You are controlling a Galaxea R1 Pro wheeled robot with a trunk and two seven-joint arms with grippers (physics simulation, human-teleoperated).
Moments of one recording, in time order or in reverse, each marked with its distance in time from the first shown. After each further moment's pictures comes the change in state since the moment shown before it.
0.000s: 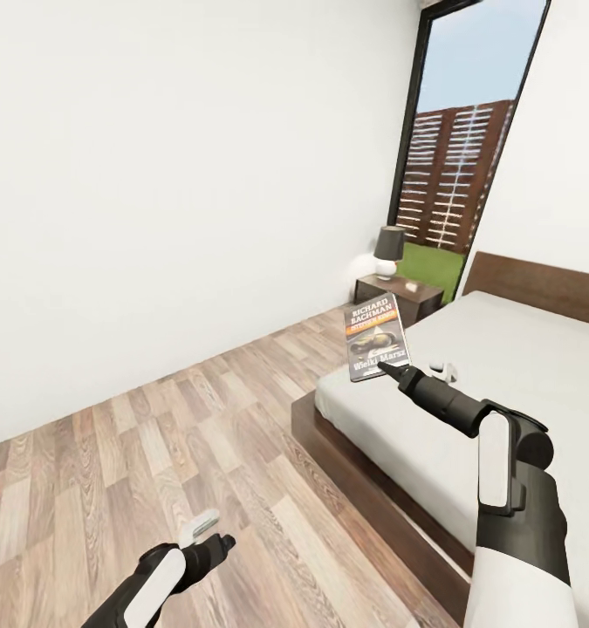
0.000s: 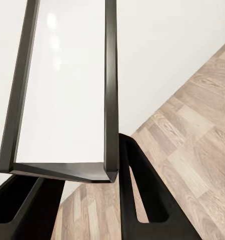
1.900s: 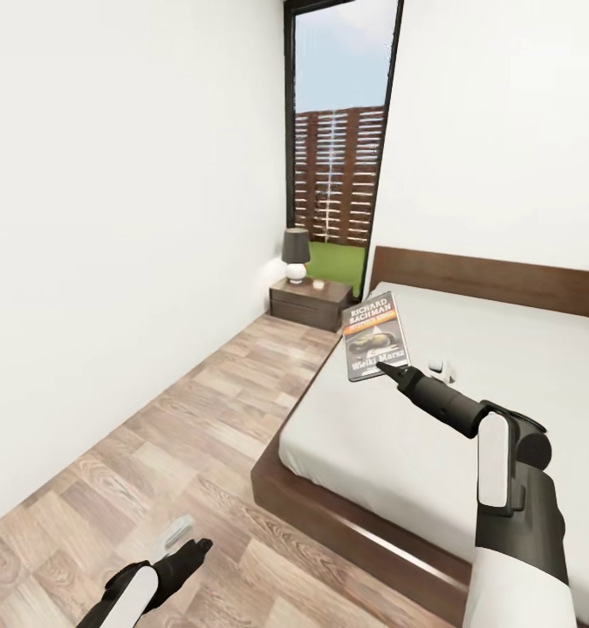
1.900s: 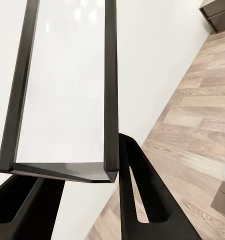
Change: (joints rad) left arm 0.105 0.026 0.154 -0.108 0.005 -0.038 -0.005; right arm 0.001 0.004 -0.003 0.007 -0.020 0.001 0.000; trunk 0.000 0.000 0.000
